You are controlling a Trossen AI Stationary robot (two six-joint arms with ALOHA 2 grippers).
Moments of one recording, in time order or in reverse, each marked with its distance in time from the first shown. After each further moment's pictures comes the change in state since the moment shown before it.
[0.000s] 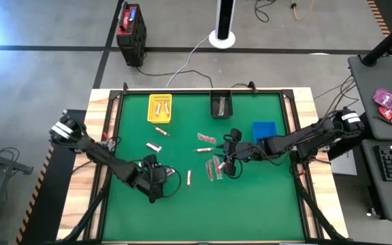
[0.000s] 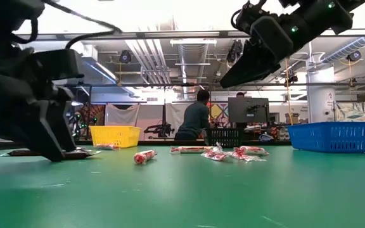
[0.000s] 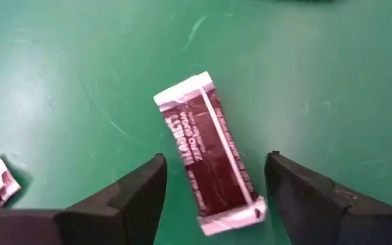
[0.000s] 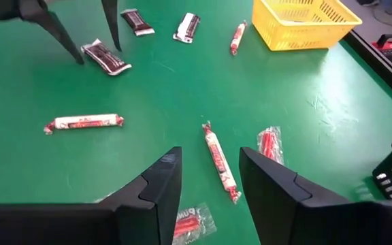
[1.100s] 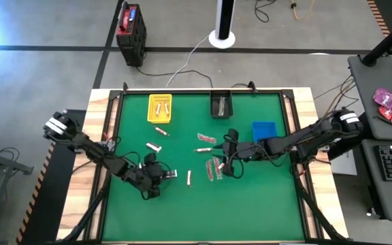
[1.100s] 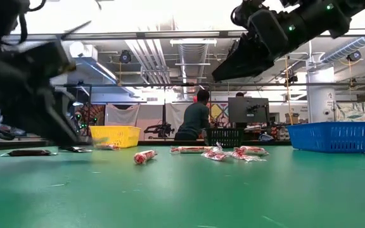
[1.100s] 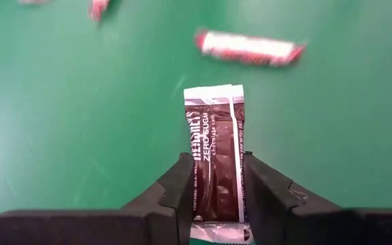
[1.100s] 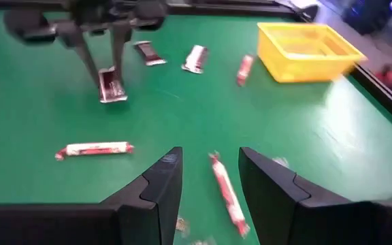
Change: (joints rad) left arm 0.003 -0.137 -0.237 0.467 -0.028 0.156; right arm 0.006 0.029 -0.029 0.169 -0.030 -0.085
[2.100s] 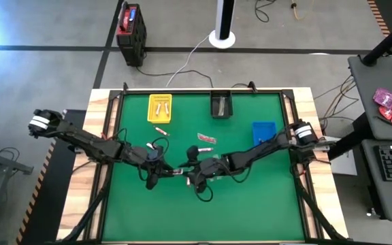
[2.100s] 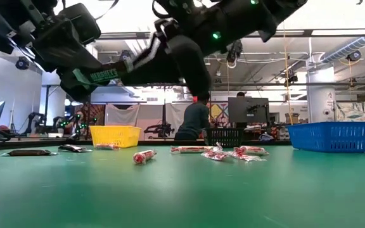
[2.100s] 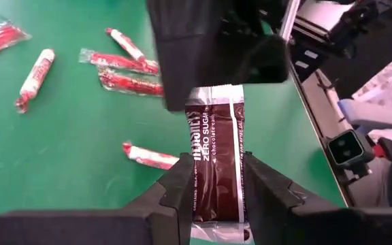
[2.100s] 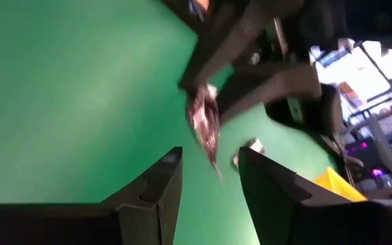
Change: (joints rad) left arm 0.282 -0.272 -0.012 0.134 0.511 0.040; right arm 0.060 0.533 0.522 0.073 -0.075 -0.648
